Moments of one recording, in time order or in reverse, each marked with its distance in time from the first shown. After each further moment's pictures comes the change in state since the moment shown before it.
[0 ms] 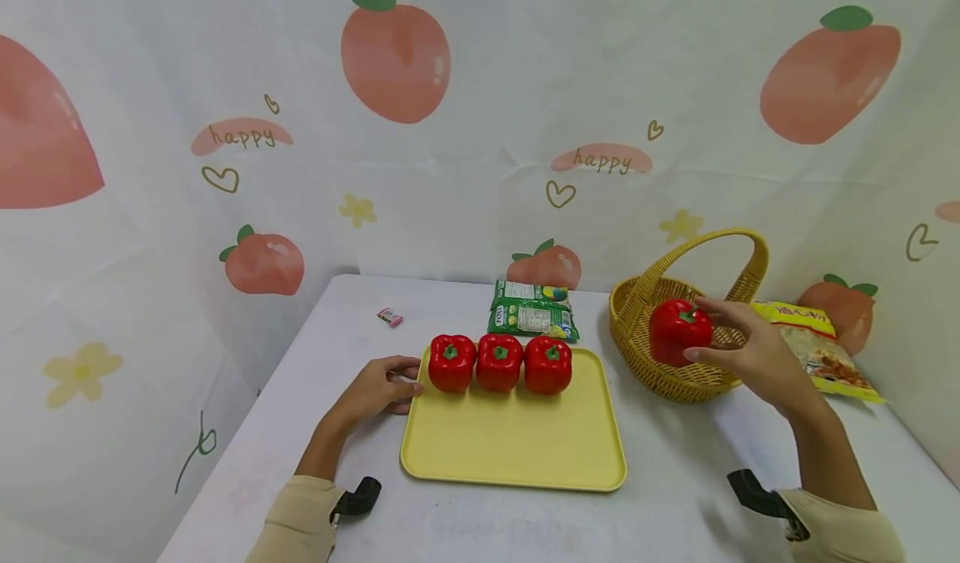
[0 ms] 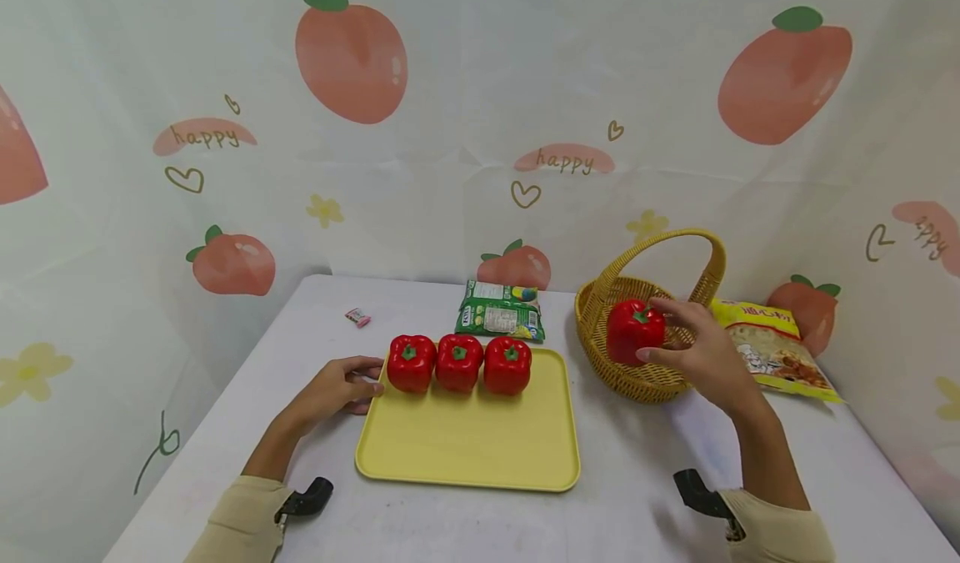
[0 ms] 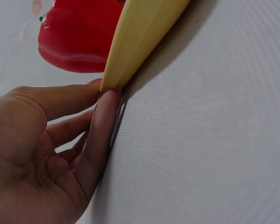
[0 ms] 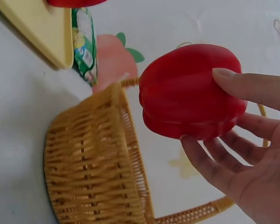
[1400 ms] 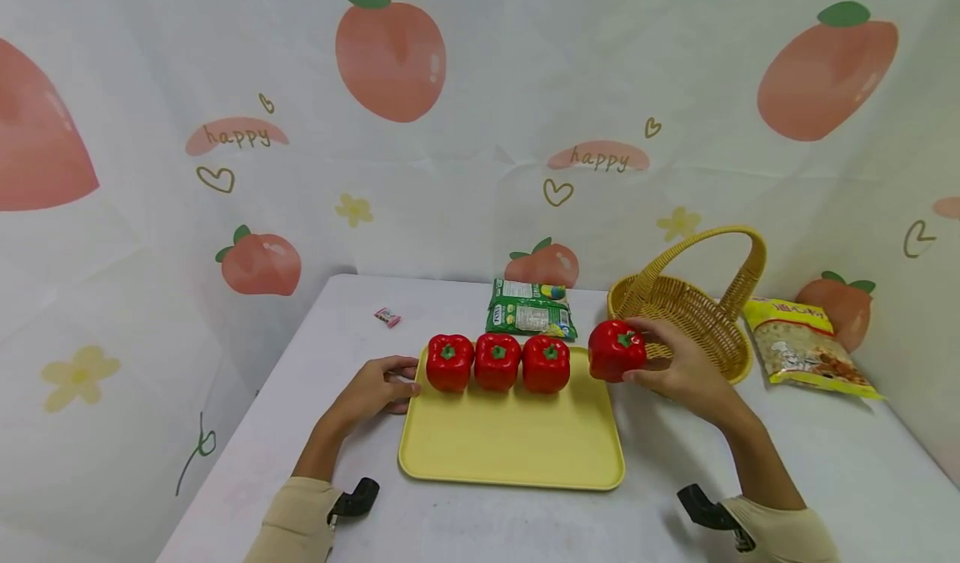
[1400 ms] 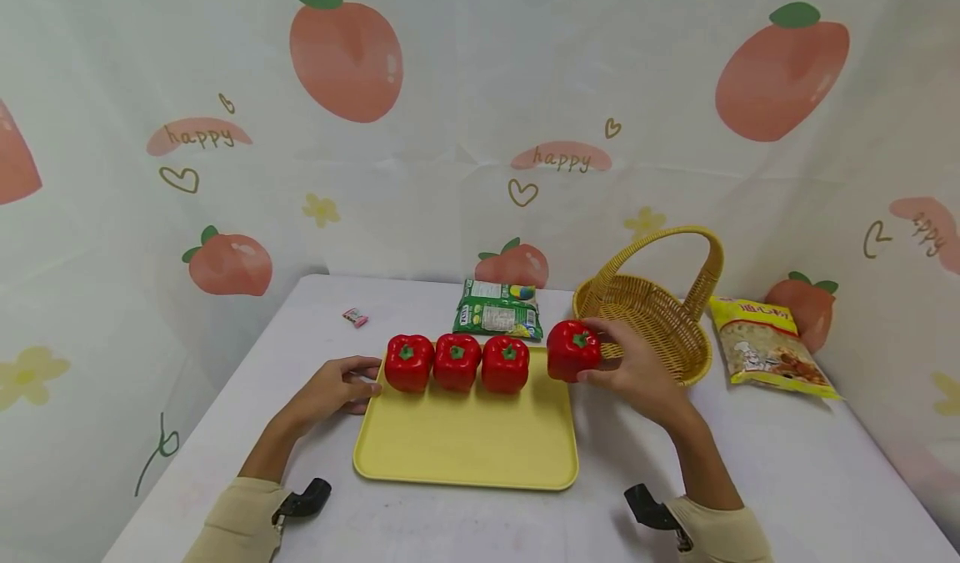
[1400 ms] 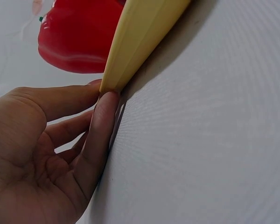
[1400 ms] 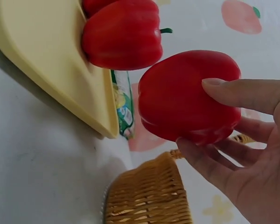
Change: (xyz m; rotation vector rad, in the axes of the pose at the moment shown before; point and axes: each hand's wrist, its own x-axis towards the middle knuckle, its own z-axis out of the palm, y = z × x) left_hand 0.004 -0.003 0.000 -0.010 0.008 -0.012; right_hand 0.004 -0.019 0.069 0.115 -0.124 -0.087
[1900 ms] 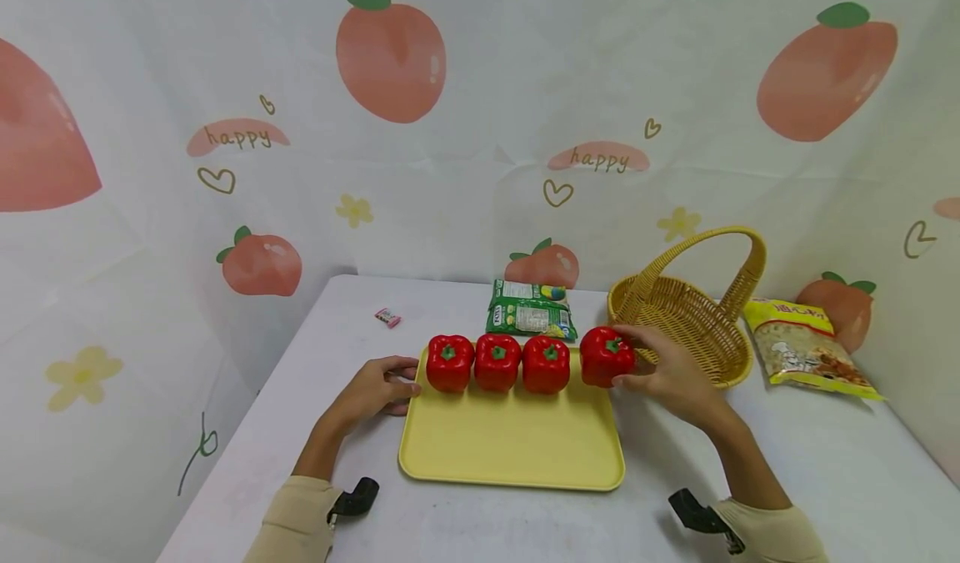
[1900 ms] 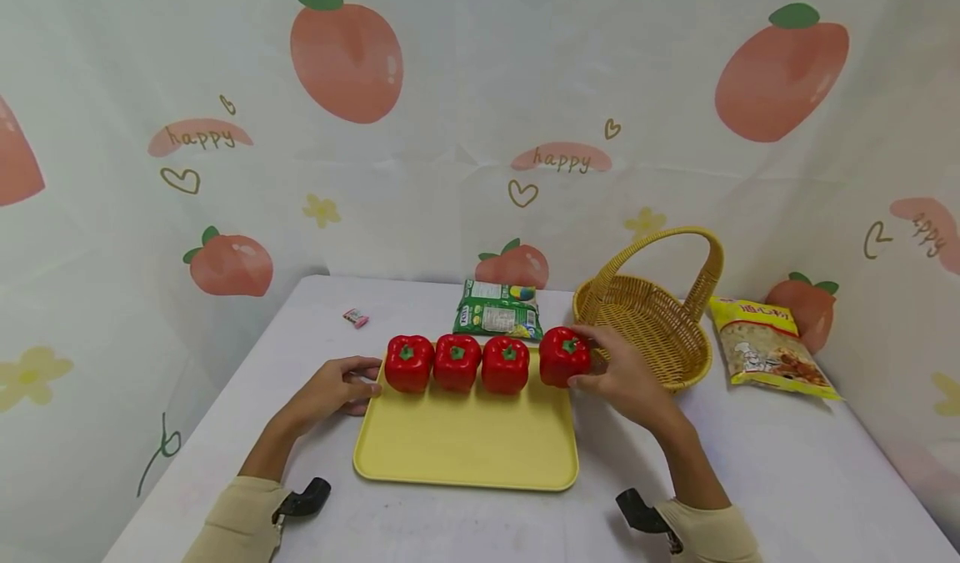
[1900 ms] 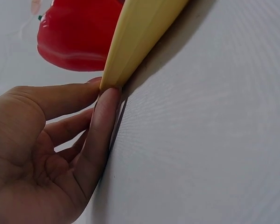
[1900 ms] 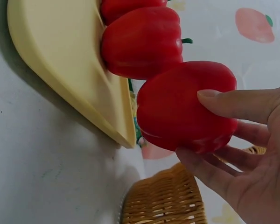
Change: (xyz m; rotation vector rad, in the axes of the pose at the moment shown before) left_hand -0.001 0.002 -0.001 0.010 -0.007 -0.004; right_hand 0.004 0.003 0.016 -0.103 0.010 0.009
